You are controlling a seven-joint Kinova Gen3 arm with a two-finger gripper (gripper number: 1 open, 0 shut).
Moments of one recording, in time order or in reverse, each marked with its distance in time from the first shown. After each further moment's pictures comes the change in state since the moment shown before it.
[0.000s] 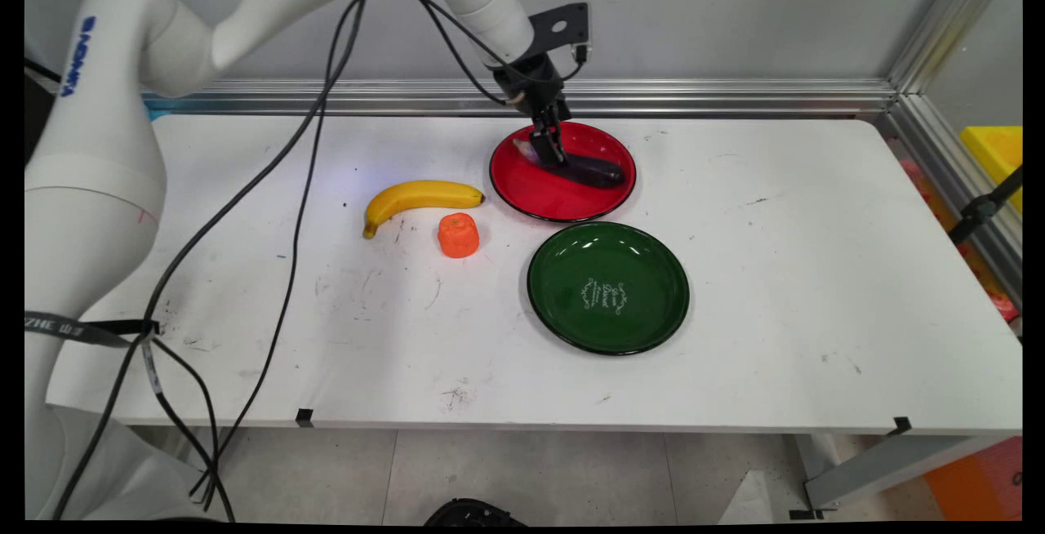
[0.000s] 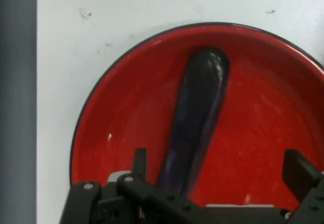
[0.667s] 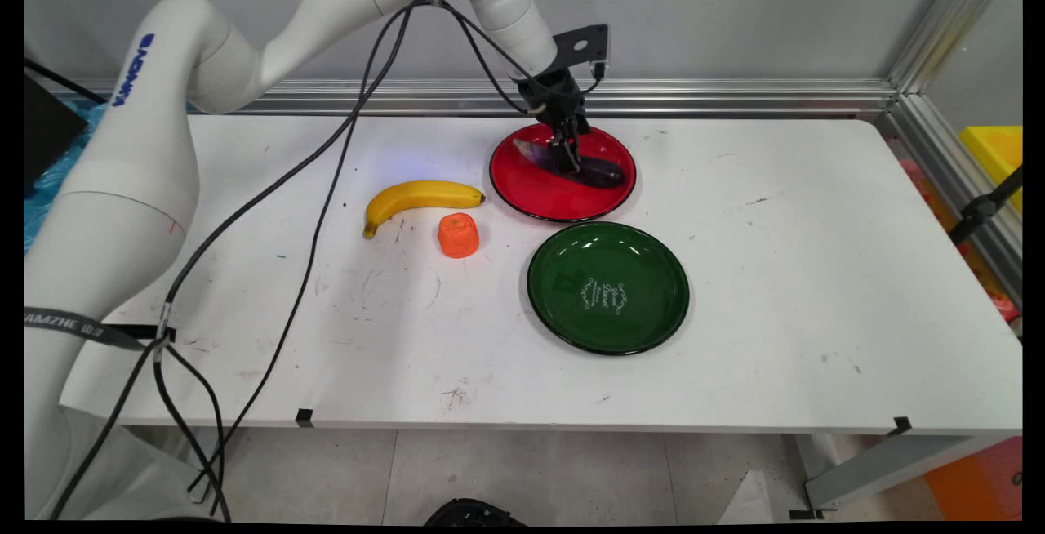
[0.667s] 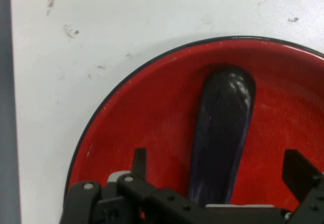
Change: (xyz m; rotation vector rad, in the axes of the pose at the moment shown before) arm 0.005 -0.031 0.054 -0.067 0.023 0.046
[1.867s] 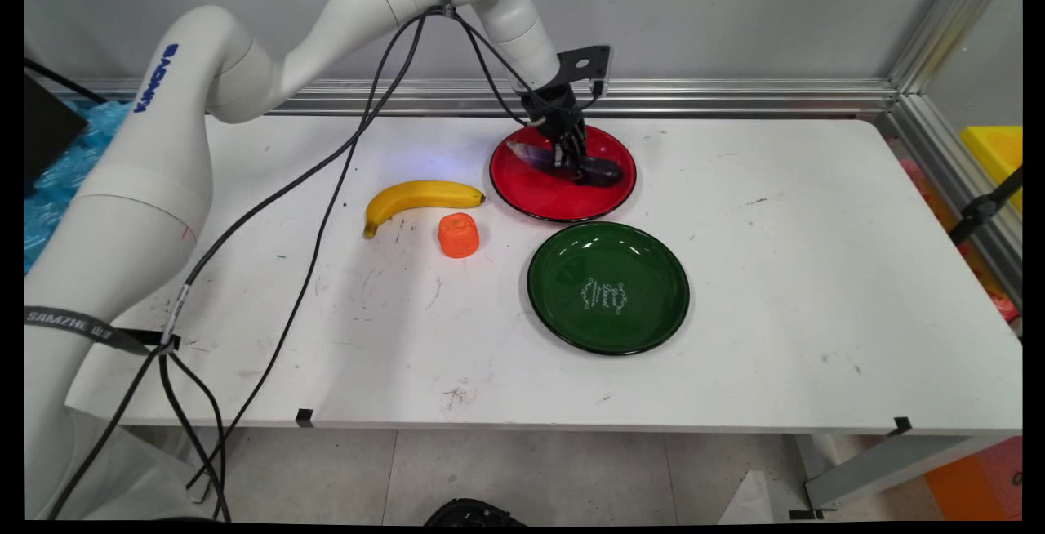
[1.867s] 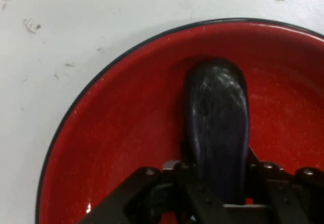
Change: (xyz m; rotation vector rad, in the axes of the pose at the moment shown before) arm -0.007 -0.009 0.023 -0.071 -0.010 0.053
